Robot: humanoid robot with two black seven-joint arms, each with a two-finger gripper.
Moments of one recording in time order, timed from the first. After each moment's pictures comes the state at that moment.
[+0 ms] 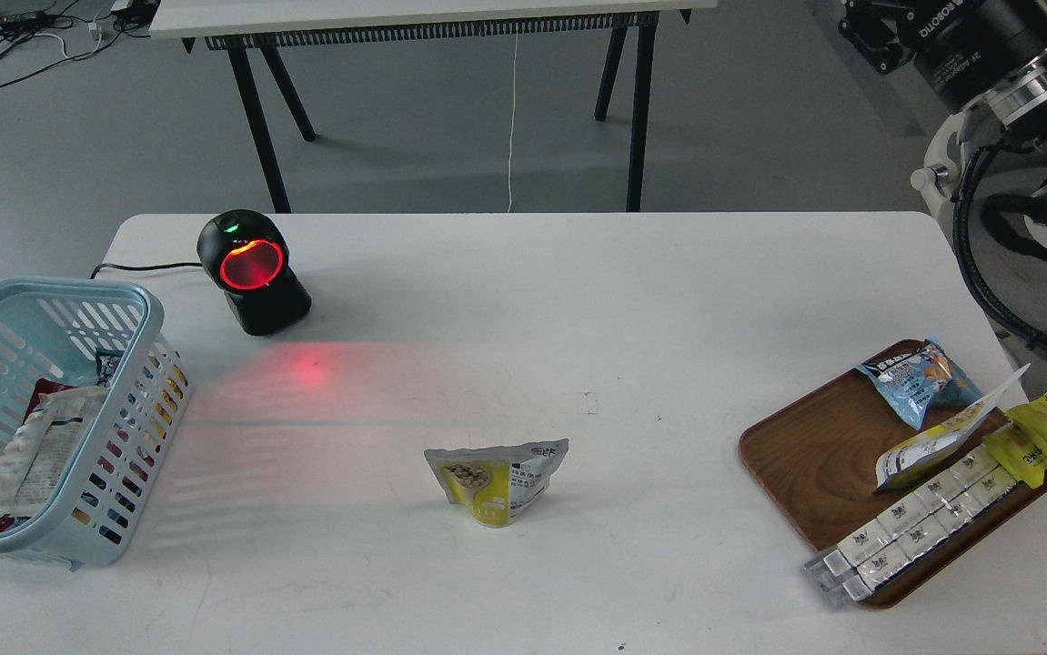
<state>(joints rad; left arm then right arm) -1.29 0.71 -0.81 -1.14 1.49 -0.49 -0.49 0.93 -0.57 0.81 0.93 -0.60 0.37 0.49</state>
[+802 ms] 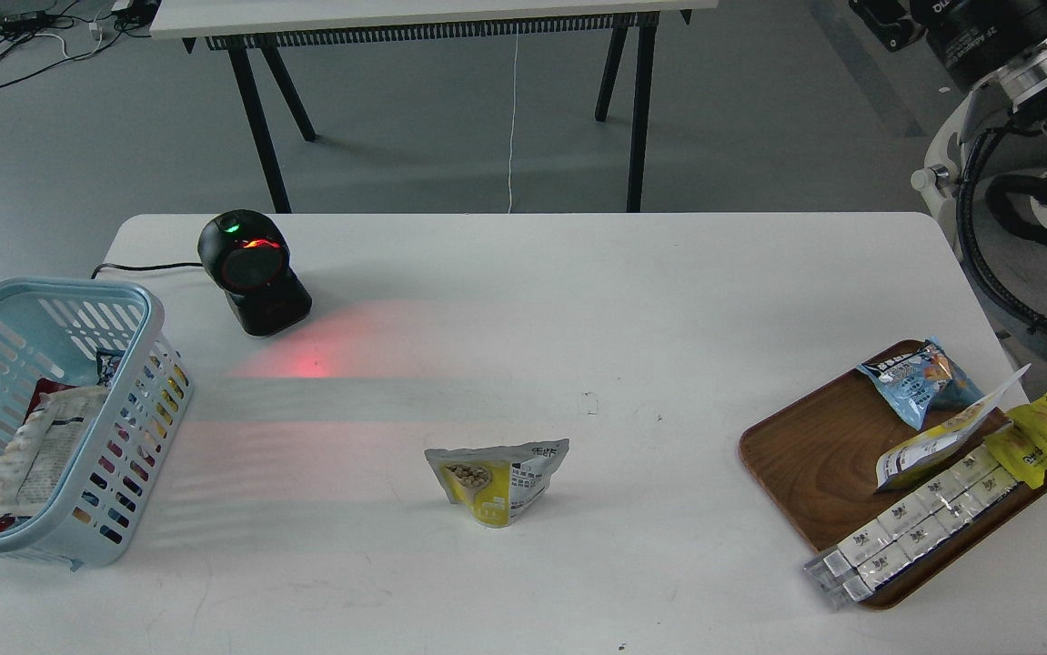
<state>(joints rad) -1.34 0.72 -0.85 -1.06 1.30 -0.49 -0.49 0.98 -0.57 0.81 0.89 -0.55 0.37 0.49</state>
